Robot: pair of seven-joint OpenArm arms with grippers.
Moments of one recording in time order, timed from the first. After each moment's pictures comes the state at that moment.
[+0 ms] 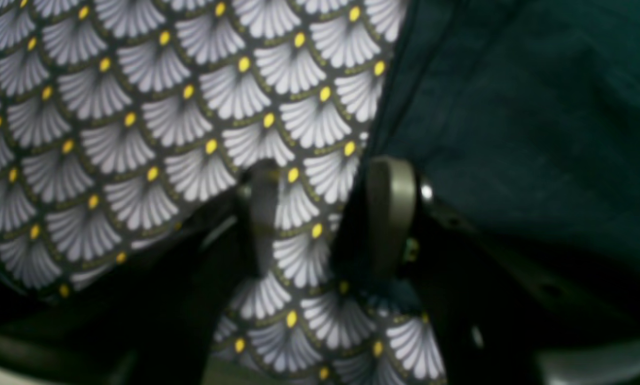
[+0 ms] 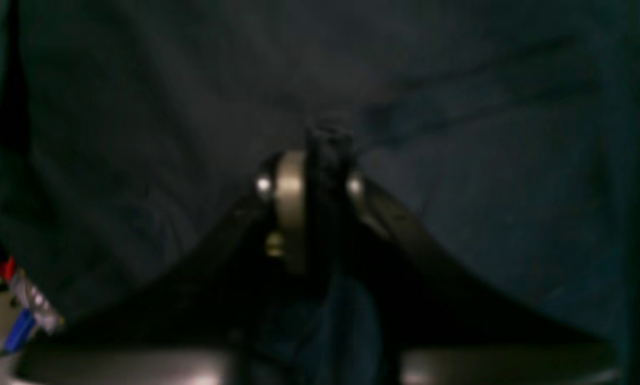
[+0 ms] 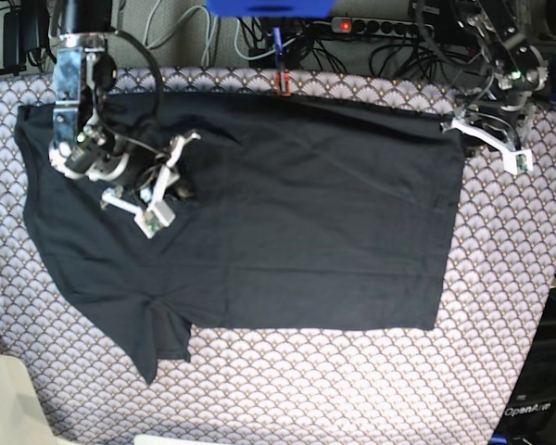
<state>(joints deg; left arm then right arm) 16.0 0.0 -38.0 94.9 -8.5 -25.3 38.5 -6.6 8.7 5.6 96.9 16.0 39.9 -52.2</state>
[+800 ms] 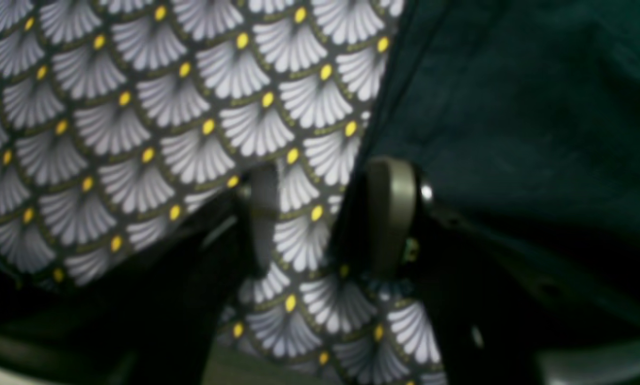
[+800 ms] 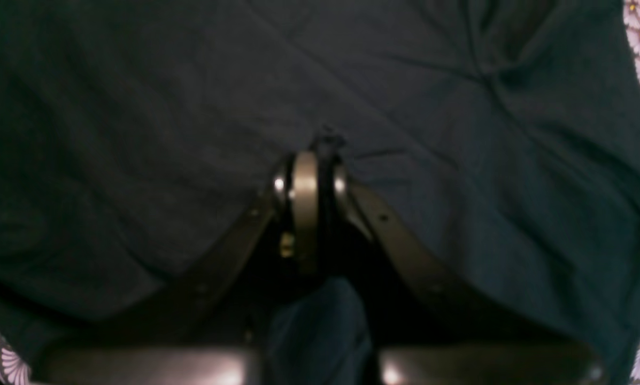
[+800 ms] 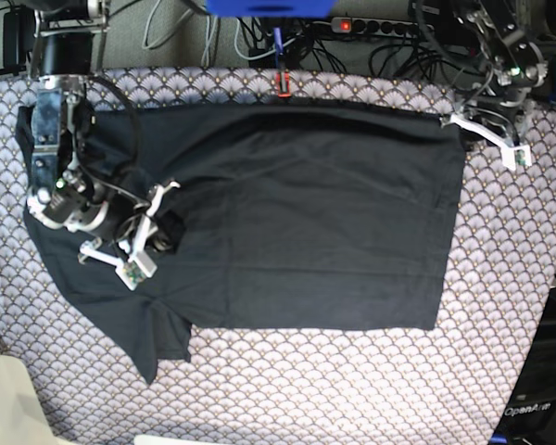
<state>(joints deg) 16.9 0.0 -38.0 95.0 -8.5 -25.3 38.9 3.5 13.5 4.6 95.7 16.2 39.9 -53.1</state>
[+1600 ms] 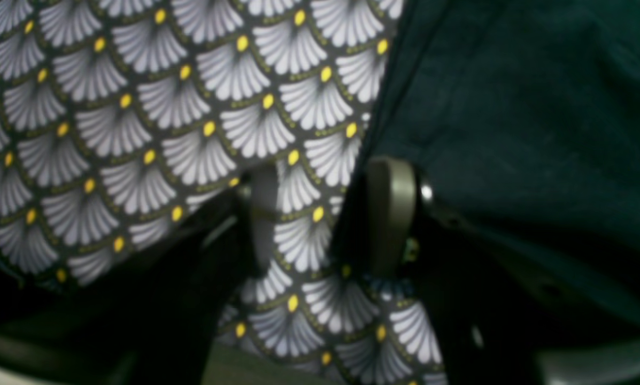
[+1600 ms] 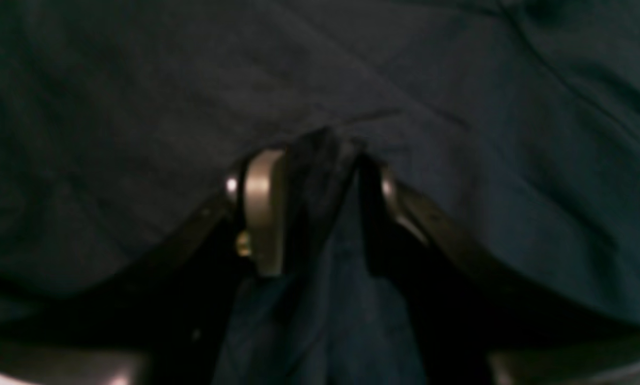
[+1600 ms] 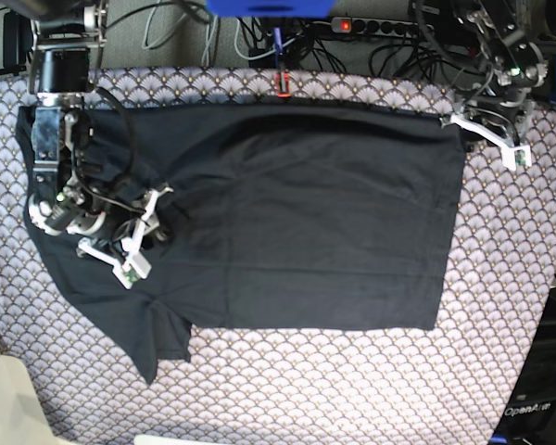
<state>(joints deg) 16.9 0.0 -38.0 95.0 -8.4 -25.3 38.8 6.2 13.9 4.8 88.3 15.7 39.9 -56.2</state>
